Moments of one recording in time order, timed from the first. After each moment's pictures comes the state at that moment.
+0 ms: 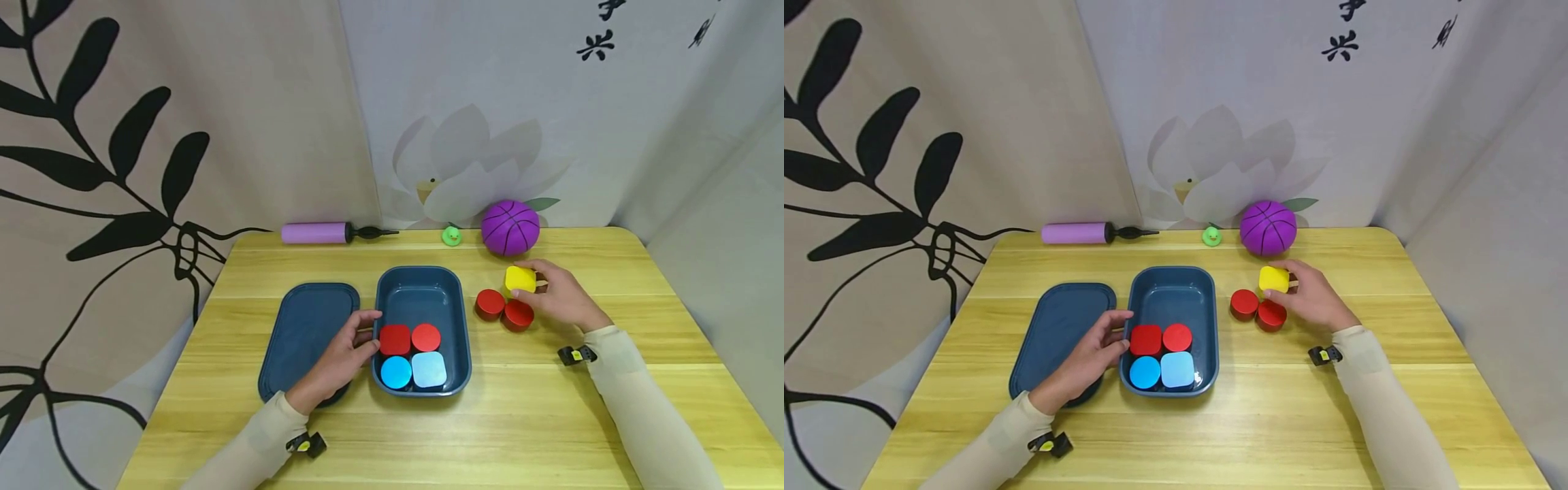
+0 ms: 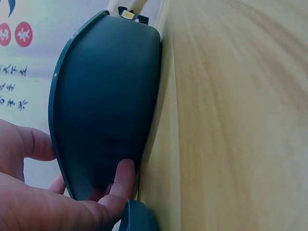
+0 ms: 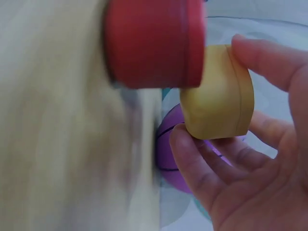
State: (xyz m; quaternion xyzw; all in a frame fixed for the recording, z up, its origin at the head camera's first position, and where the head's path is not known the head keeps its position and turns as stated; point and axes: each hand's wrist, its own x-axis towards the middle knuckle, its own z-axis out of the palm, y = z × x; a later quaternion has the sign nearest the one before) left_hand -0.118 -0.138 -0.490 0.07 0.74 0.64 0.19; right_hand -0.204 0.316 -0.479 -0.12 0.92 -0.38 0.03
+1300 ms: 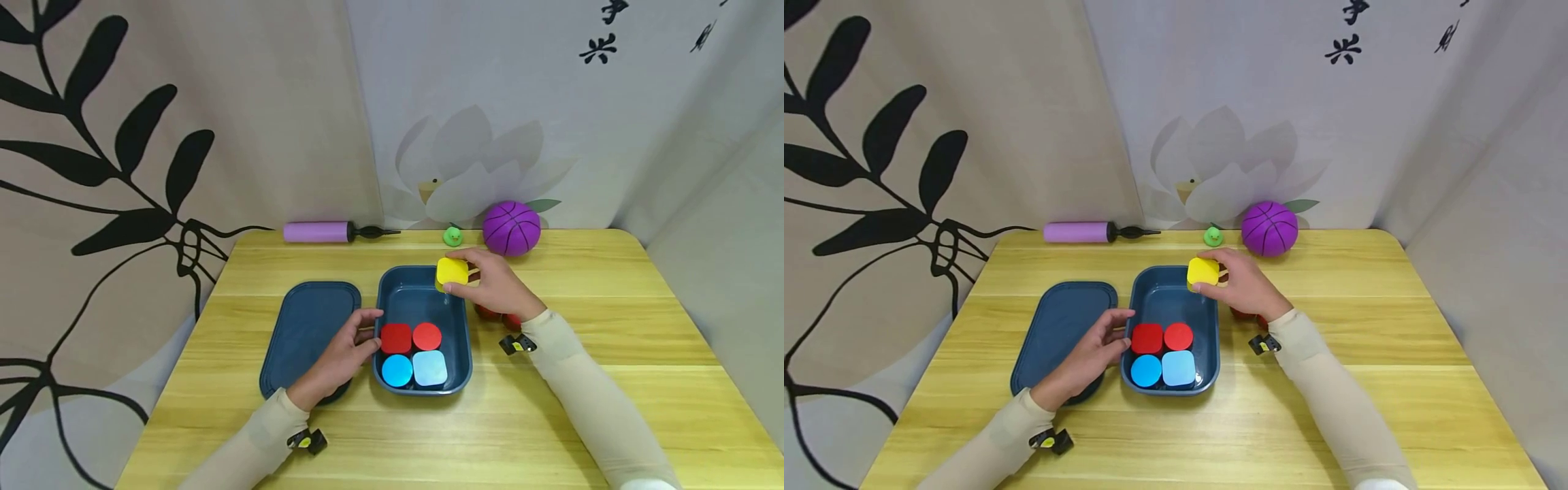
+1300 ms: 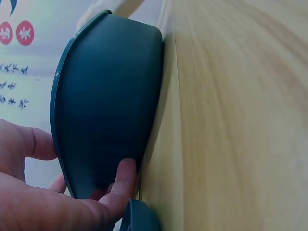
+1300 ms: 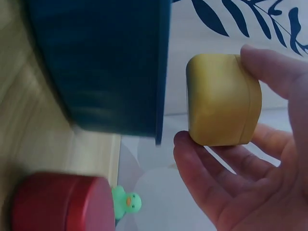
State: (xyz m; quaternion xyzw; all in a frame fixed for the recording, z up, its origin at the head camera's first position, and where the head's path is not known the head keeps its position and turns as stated) left_hand -0.119 -0.140 -0.492 0.07 0.74 0.64 0.19; right_hand -0.210 0.191 -0.435 -0.24 0.88 -0.40 0.00
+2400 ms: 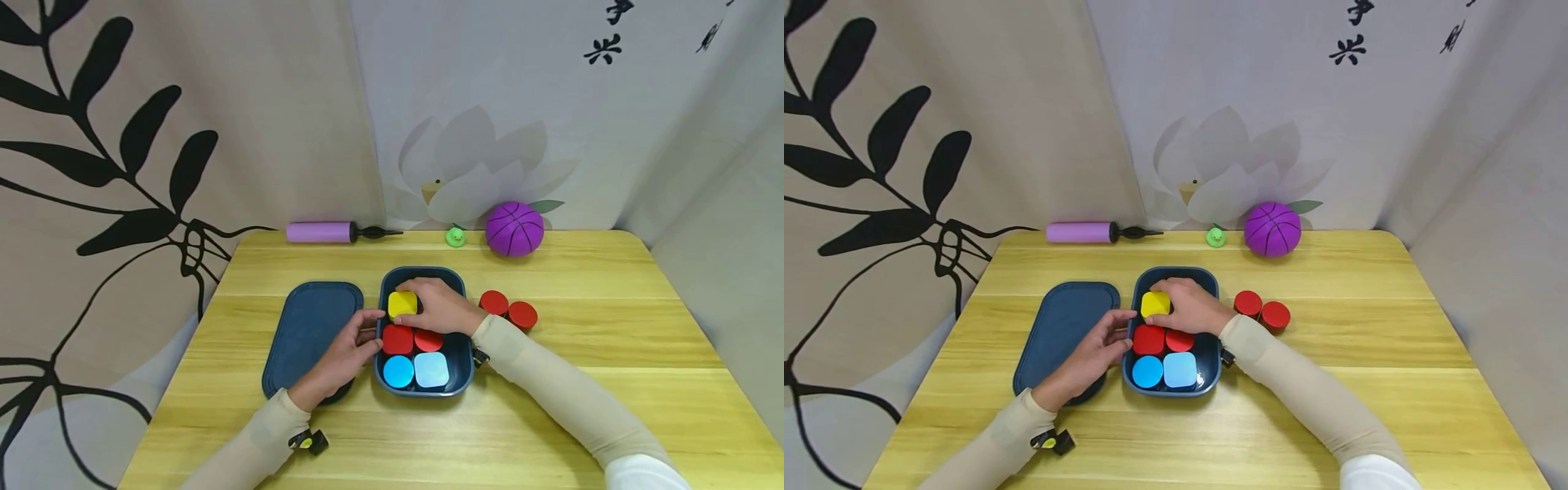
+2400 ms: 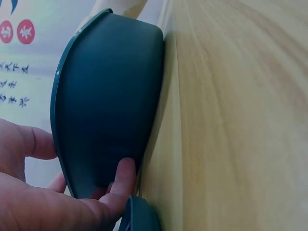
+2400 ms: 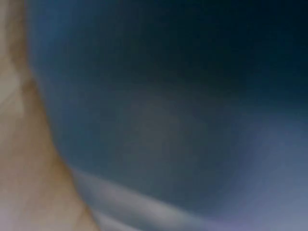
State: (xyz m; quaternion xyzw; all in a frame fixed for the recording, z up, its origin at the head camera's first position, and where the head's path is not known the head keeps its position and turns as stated) left_hand -0.120 -0.143 -0.487 0.08 0.73 0.64 0.22; right_hand -0.209 0.101 -0.464 -0.33 0.90 -0.27 0.07
